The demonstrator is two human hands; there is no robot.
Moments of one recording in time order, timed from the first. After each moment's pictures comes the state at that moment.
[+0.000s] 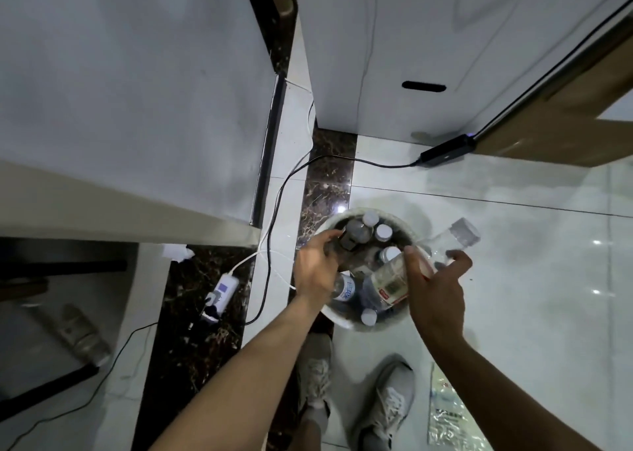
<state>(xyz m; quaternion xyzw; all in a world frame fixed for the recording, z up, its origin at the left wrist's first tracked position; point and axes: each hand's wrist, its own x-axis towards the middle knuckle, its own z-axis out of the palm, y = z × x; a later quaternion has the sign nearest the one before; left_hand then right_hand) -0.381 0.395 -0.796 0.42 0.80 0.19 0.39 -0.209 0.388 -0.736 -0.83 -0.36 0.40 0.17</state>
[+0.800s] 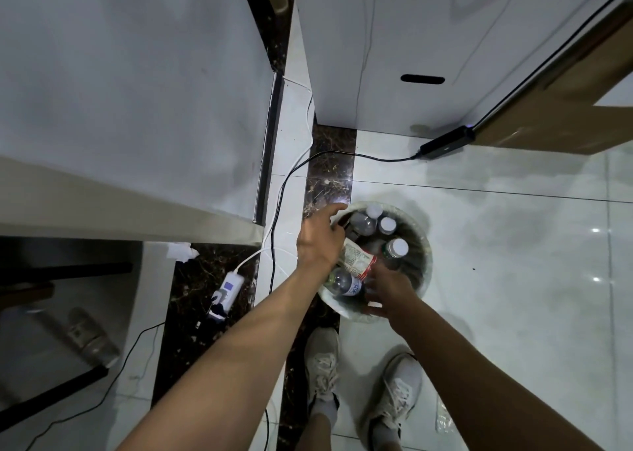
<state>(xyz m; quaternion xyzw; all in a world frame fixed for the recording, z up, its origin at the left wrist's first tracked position) -0.396 0.431 -0.775 0.46 0.78 0.15 0.41 -0.261 0.385 -0.757 -0.75 -0.12 0.64 0.08</state>
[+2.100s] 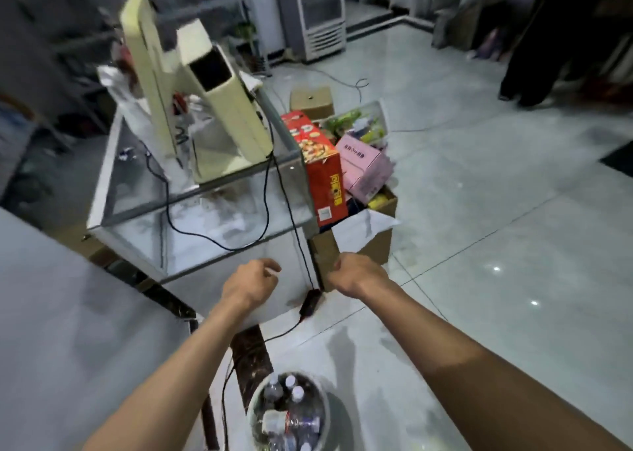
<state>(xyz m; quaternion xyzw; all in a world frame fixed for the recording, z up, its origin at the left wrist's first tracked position) -0.189 0.518 -0.311 0.76 0.60 -0.04 0.25 0.000 0.438 -0.291 -0.80 -0.48 0.36 0.08</state>
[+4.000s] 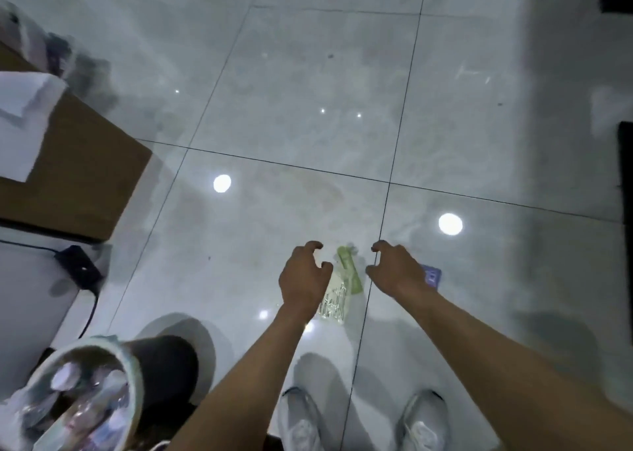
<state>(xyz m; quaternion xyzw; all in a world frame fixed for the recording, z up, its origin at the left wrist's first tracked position) 0.050 0.032 -0.832 0.90 0.30 -0.14 0.30 0.117 -0.124 -0.823 -0.91 0.00 0.36 0.22</state>
